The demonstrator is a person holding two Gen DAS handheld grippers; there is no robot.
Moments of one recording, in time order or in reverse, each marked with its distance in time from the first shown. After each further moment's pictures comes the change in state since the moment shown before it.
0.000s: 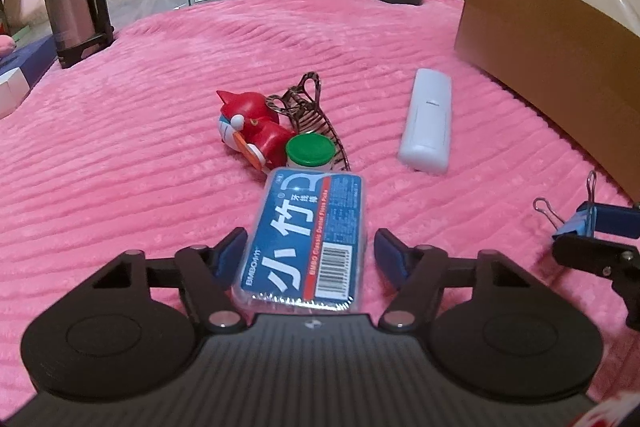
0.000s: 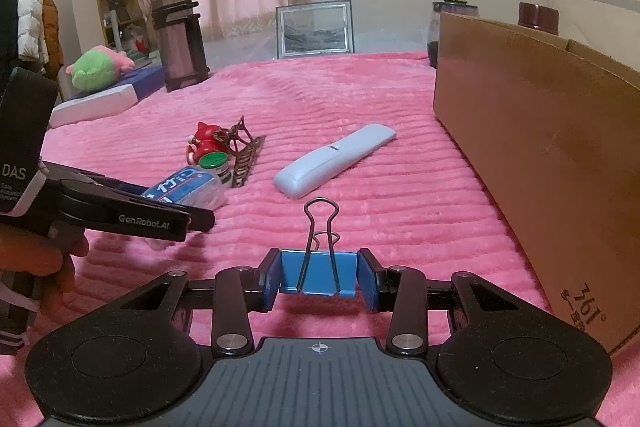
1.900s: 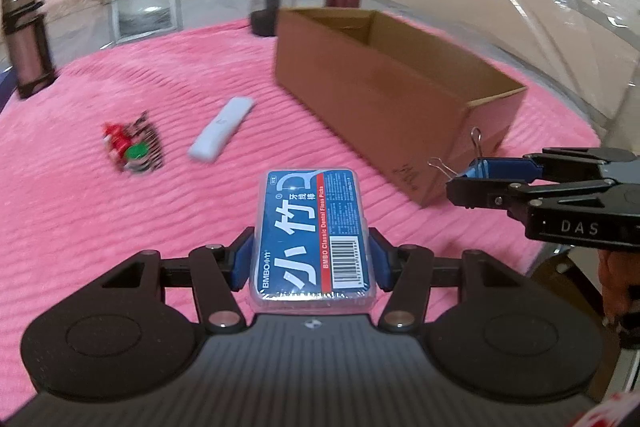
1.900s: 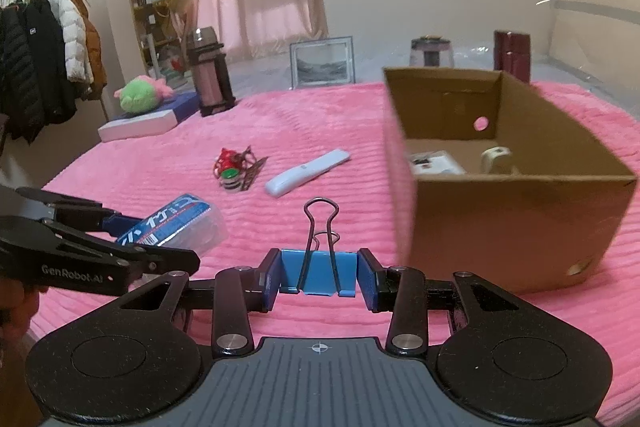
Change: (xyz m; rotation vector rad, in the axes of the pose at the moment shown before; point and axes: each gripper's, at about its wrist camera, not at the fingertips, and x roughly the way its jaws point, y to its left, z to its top) left arm -0.173 -0.159 -0.025 0.064 -0.051 -0.192; right arm -0.173 -0.086 -0.008 -0.015 -0.045 0.110
